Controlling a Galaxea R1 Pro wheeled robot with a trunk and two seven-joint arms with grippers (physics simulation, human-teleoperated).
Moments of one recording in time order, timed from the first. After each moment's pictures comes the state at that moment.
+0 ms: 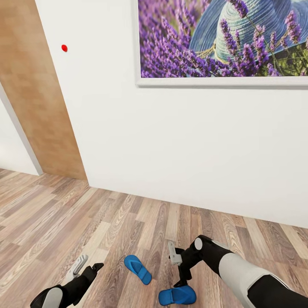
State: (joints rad) left arm -0.11 -0.08 0.35 -1.25 0.78 0.72 0.18; right arm -0.80 0.03 0.52 -0.24 0.71 -0.28 0.90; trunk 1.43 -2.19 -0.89
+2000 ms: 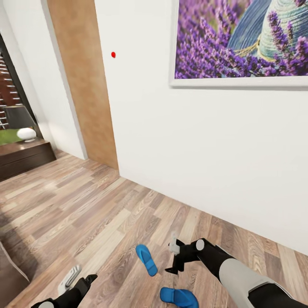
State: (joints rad) left arm -0.05 -0.06 0.37 -1.27 0.78 0.71 0.18; right arm -0.76 0.04 0.30 -0.25 0.66 -0.22 0.71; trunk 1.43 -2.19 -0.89
